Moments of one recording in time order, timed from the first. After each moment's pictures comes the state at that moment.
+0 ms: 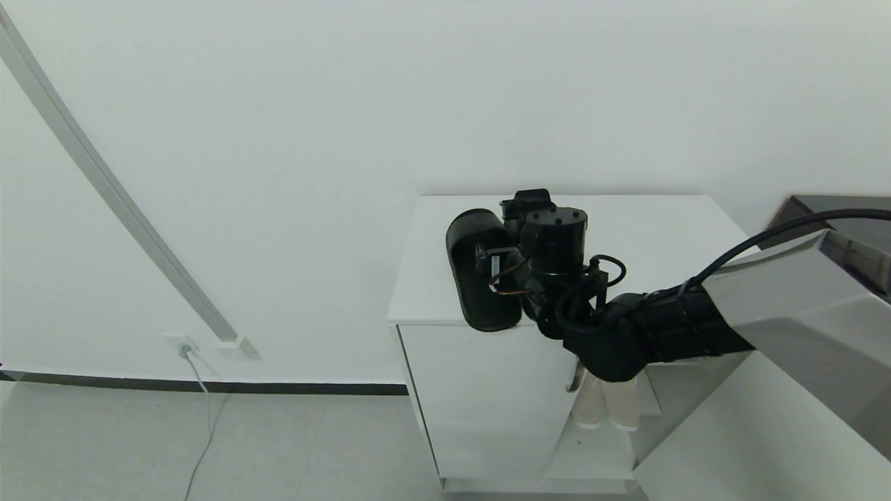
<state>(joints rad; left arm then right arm) 0.00 0.00 0.00 0.00 -0.02 0.01 0.73 2.21 -1.48 -0.71 -0.55 0.04</state>
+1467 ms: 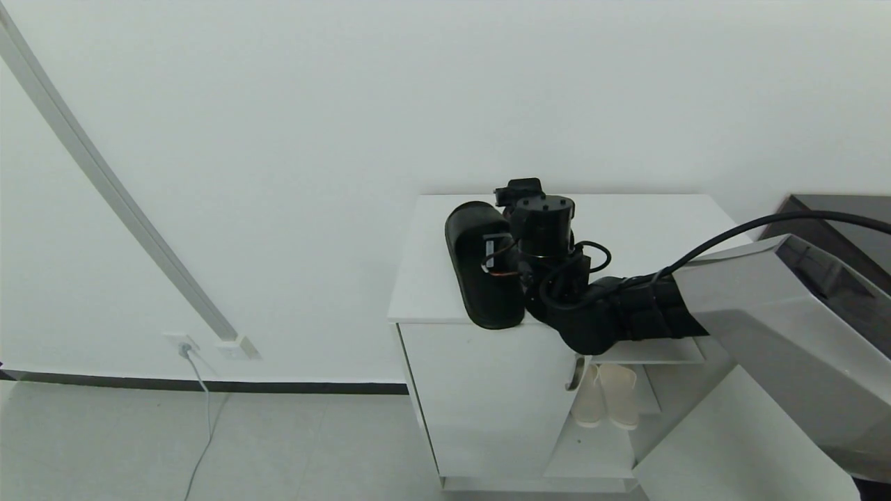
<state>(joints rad) 0.00 0.00 0.00 0.00 -0.02 0.01 0.70 2.31 -1.68 -0.63 -0.55 0.02</state>
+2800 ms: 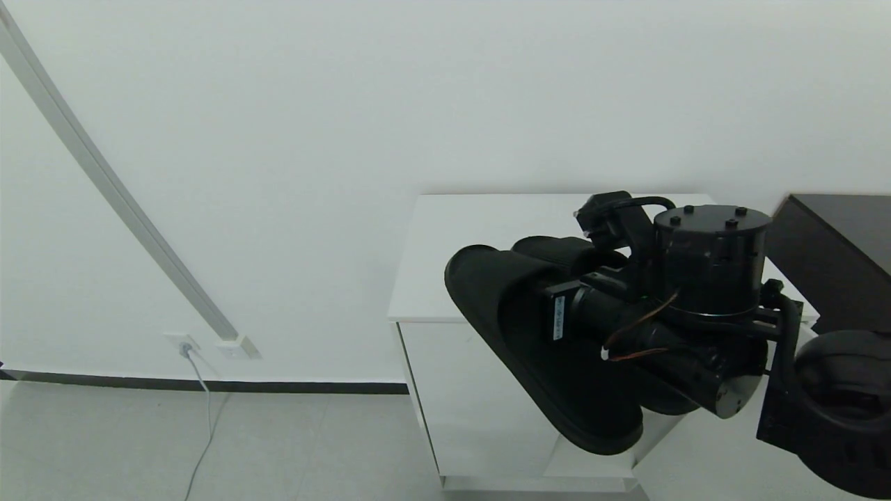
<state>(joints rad) 0.00 0.00 0.00 0.00 -0.02 0.02 0.83 1.71 -0.93 -0.63 -0.32 0.13</state>
